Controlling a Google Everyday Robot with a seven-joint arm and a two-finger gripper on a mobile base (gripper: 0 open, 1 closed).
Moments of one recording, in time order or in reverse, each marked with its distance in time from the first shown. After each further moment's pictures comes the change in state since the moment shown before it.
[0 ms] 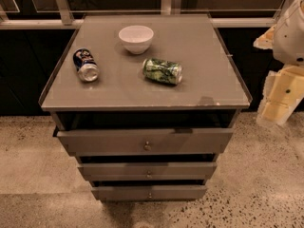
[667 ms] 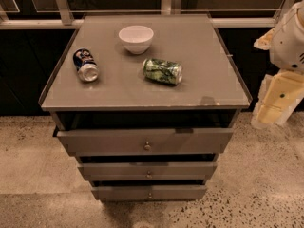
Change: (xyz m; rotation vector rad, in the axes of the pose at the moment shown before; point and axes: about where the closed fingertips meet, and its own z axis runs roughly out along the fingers) arm -0.001 -0.001 0.006 0.048 -0.001 0.019
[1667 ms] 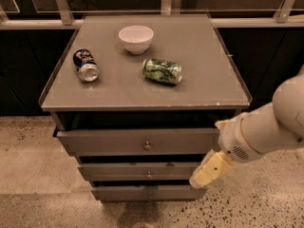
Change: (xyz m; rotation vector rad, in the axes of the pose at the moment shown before) arm -0.016 0.100 0.176 -0.175 -0.270 0.337
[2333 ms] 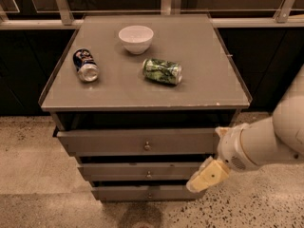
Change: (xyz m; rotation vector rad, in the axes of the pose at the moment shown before) arm 0.010 0.002 0.020 0.029 -0.056 0.044
